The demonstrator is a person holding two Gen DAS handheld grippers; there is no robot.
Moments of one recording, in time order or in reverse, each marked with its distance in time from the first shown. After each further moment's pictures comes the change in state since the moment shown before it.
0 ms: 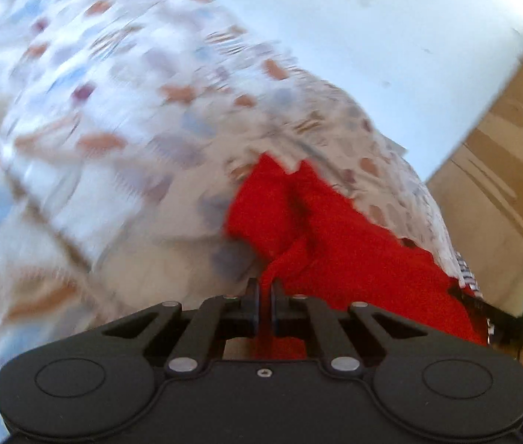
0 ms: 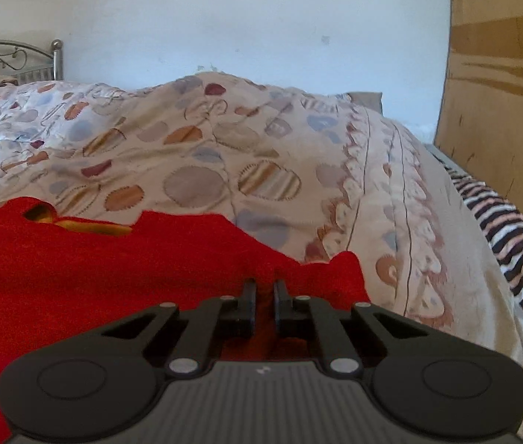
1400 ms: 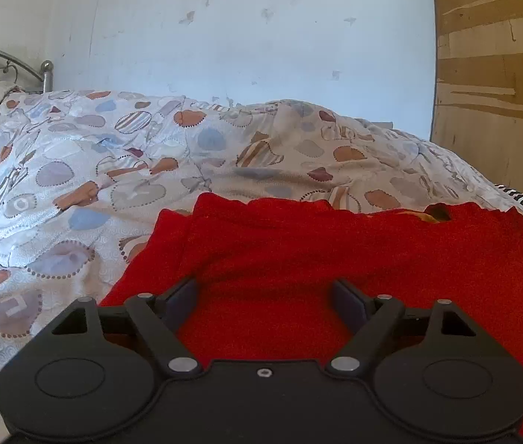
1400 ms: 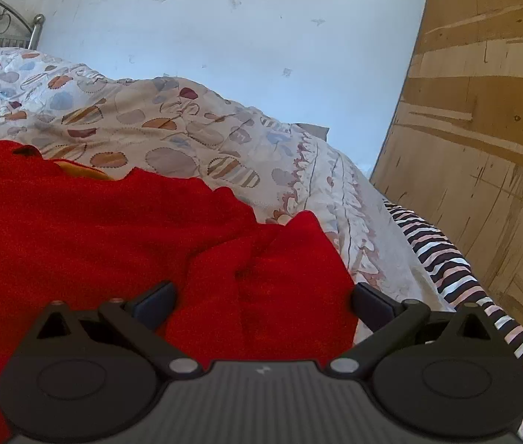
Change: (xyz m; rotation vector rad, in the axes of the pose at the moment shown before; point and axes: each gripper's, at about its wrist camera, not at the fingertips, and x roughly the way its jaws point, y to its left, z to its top) left arm 0.115 -0.095 -0.016 0.540 -0.211 0.146; right arm -0.041 0.045 -0.063 -0.129 -0.114 -0.275
